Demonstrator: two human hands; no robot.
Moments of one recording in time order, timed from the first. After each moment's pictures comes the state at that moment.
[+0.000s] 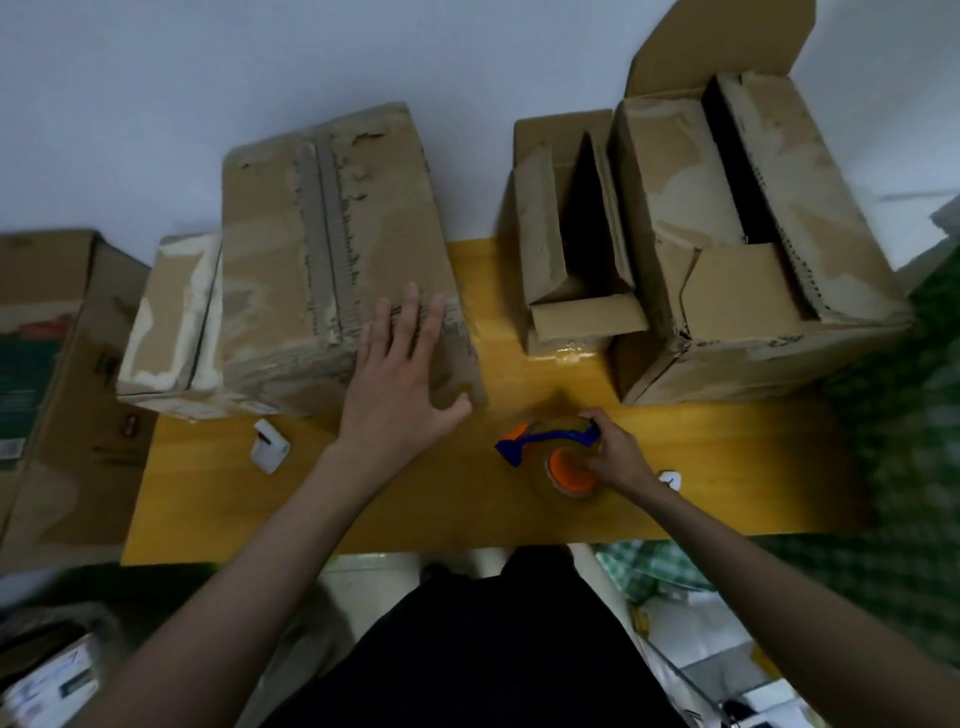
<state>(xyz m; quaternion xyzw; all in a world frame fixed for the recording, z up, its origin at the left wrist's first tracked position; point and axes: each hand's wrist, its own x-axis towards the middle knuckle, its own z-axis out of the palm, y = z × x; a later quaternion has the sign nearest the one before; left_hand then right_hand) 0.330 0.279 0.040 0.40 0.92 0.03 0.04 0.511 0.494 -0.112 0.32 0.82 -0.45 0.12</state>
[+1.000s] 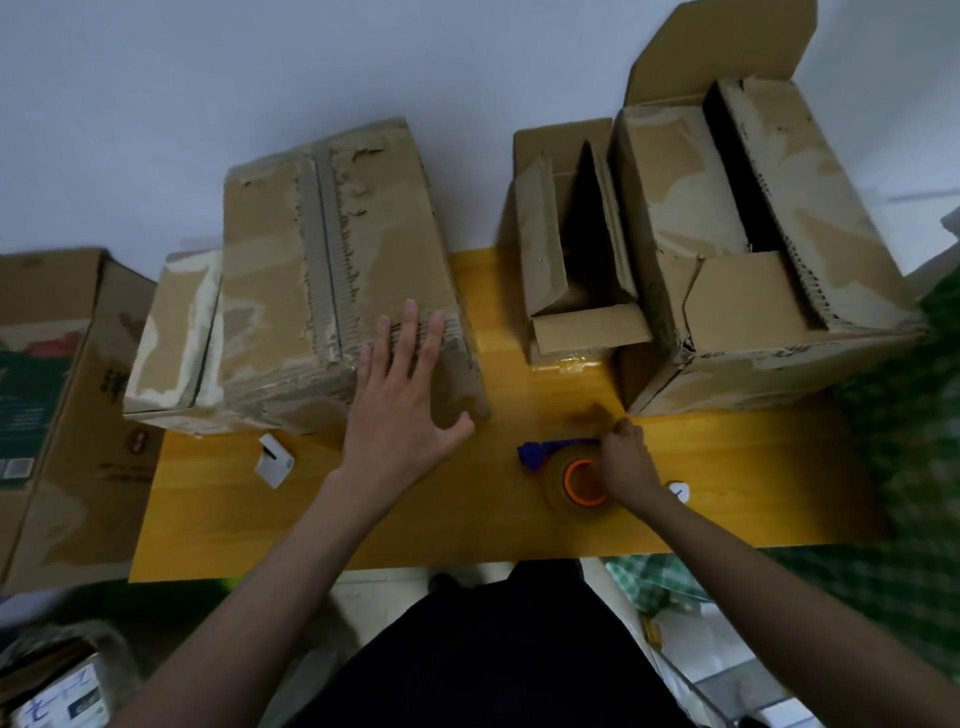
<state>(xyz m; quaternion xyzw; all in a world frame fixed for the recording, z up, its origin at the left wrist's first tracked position) 0.335 0.280 0.039 0.38 0.92 0.03 0.05 0.498 0.499 -0.139 0.33 0.89 -0.24 0.19</state>
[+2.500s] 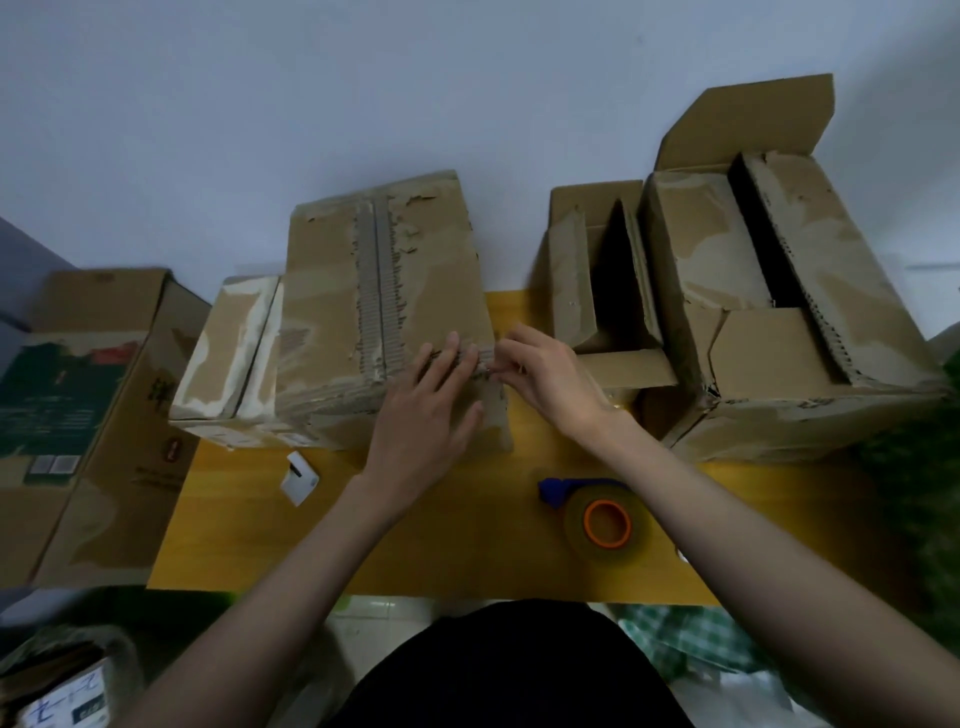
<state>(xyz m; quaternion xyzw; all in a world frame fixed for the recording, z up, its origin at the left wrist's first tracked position) 0.321 0.271 0.039 0.39 0.92 0.08 0.00 0.372 0.466 0.026 -0.04 0.93 -0.30 -0.20</state>
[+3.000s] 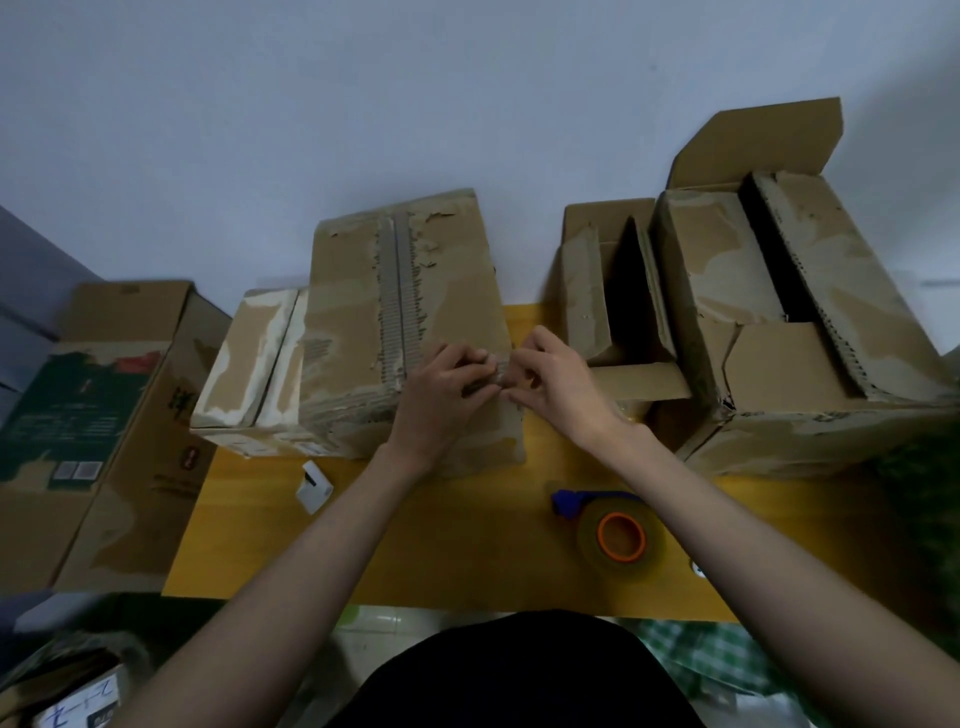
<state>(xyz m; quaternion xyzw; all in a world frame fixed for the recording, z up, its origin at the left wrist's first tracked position) 0.283 0.285 0.035 0.44 0.86 0.24 -0.14 0.371 0.455 0.039 0.01 0.93 -0.34 -0.14</state>
